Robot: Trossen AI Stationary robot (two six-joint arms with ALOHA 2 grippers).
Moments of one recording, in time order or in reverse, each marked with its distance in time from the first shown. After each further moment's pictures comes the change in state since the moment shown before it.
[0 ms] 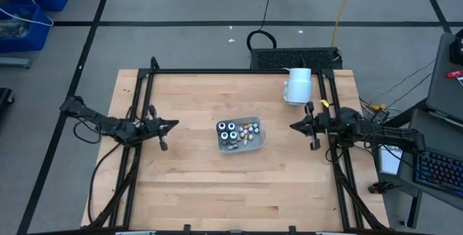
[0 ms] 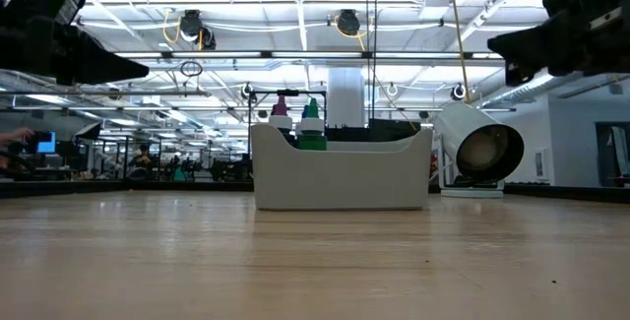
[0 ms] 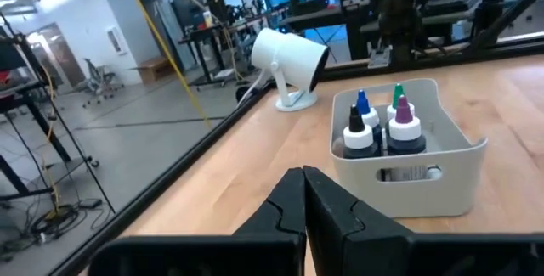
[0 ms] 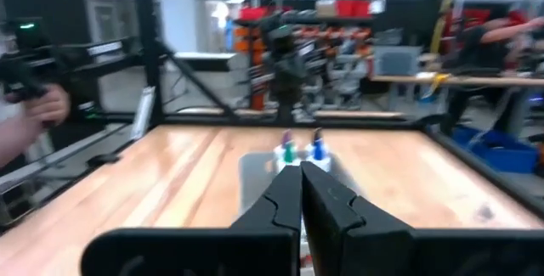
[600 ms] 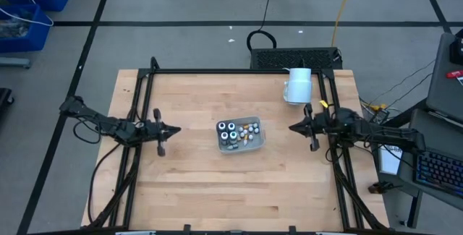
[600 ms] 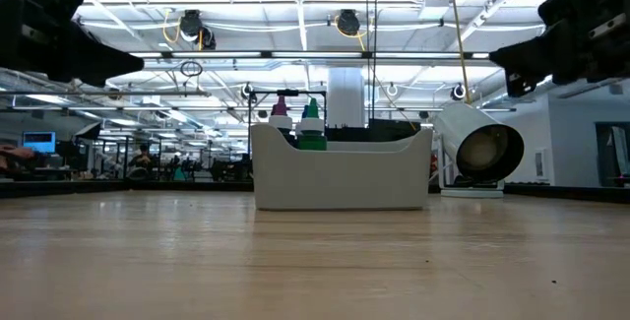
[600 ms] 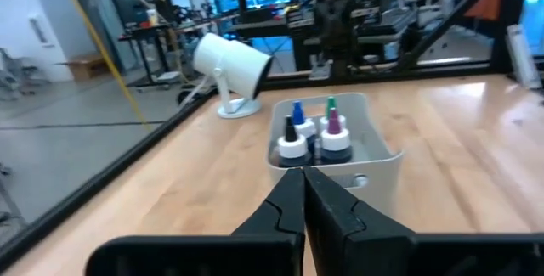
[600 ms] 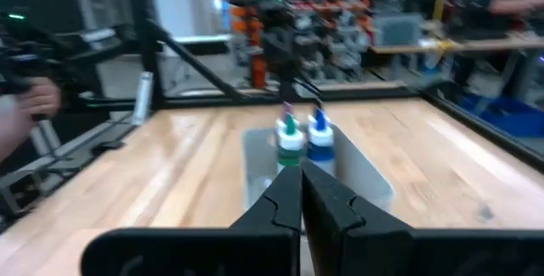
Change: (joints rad) left arm 0.002 0.003 0.001 -0.008 0.174 -0.091; right arm 0.000 0.000 0.000 -0.070 -0.033 0.044
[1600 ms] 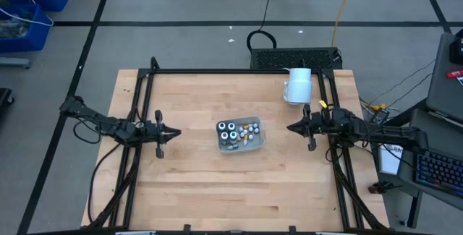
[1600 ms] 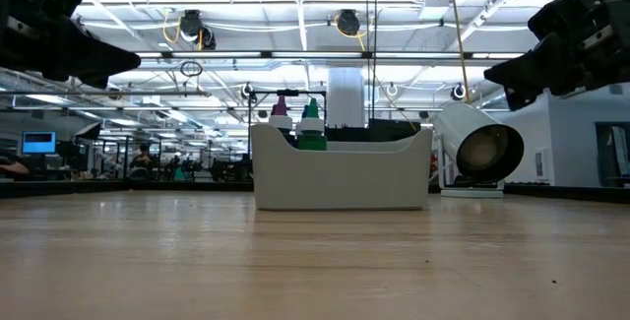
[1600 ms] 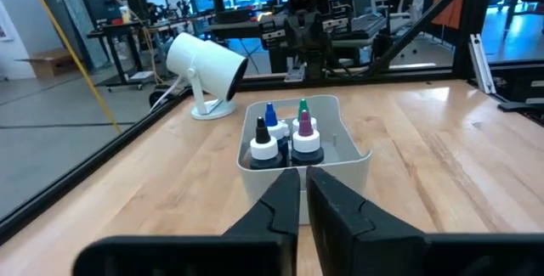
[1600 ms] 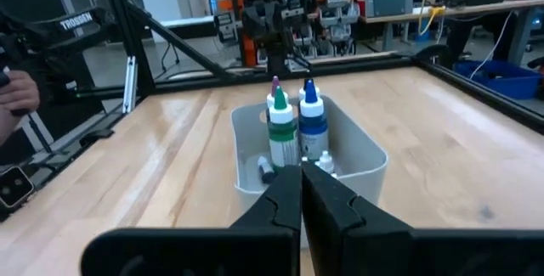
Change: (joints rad) left arm 0.000 0.000 -0.001 -0.002 0.080 -0.033; right arm 0.000 0.068 0.000 -0.015 0.046 0.051
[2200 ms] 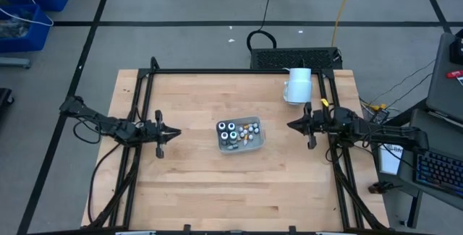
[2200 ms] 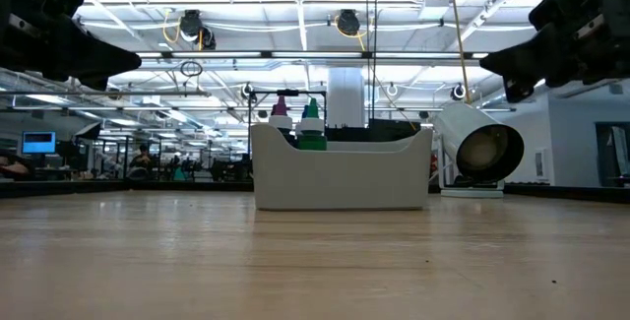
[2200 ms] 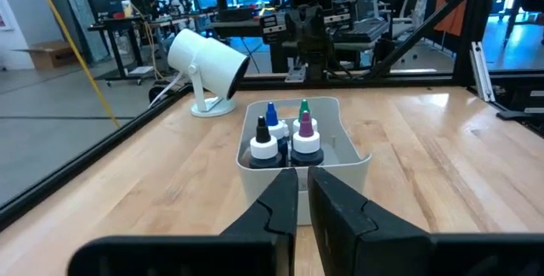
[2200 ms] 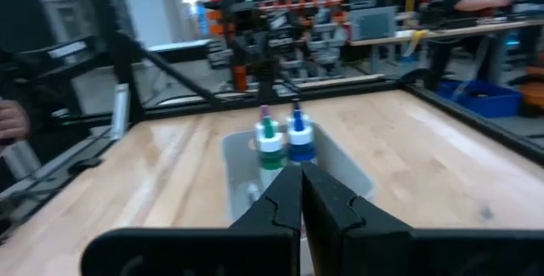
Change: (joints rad) left arm 0.000 0.000 0.000 0.000 -0.004 -0.037; right arm 0.000 0.007 0.000 0.074 0.024 0.025
